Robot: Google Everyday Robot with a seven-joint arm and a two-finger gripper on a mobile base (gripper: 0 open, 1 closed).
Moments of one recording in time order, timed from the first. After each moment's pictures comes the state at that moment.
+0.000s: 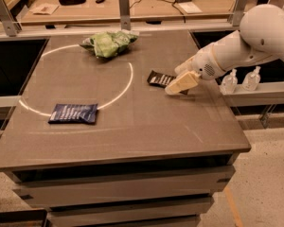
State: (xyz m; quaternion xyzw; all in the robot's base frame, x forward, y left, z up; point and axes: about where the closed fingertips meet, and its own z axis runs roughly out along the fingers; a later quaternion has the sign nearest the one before) arm 0.637 -0.120 0.836 -0.51 0.77 0.19 0.34
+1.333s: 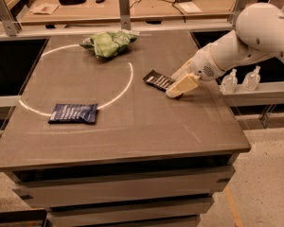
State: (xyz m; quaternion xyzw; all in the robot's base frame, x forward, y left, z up) arm 0.634 -0.120 0.830 -0.54 0.76 0.16 0.32
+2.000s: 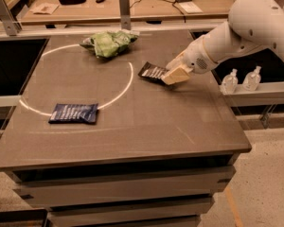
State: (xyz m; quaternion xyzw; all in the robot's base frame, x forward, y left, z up) arm 0.641 -0.099 0.852 -0.54 0.75 0.17 0.33
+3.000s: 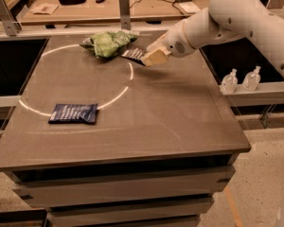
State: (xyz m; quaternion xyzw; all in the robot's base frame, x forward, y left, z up) arm 0.687 -0.038 0.889 -0.53 0.73 0.19 0.40
